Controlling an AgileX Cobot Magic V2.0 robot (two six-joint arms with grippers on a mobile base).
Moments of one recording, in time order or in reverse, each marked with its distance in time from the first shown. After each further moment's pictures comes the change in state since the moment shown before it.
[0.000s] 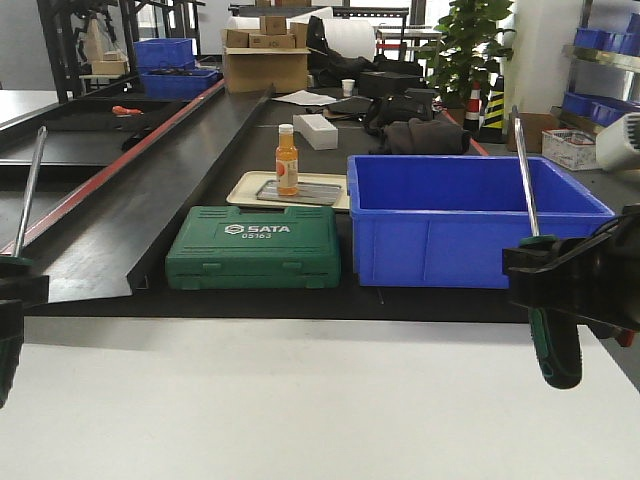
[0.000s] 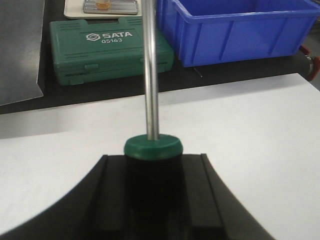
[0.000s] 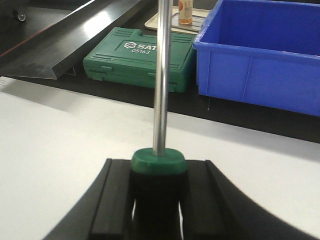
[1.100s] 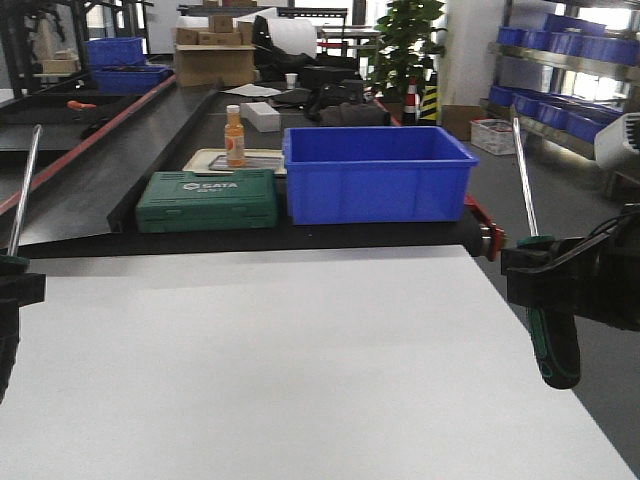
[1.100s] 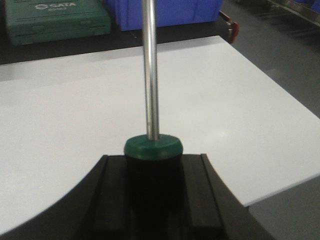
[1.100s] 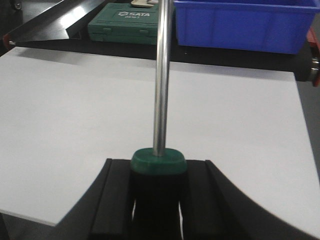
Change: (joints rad) left arm 0.000 -0.005 0.000 0.001 0.001 -0.001; right arm 0.000 0.000 0.000 0.000 0.000 0.000
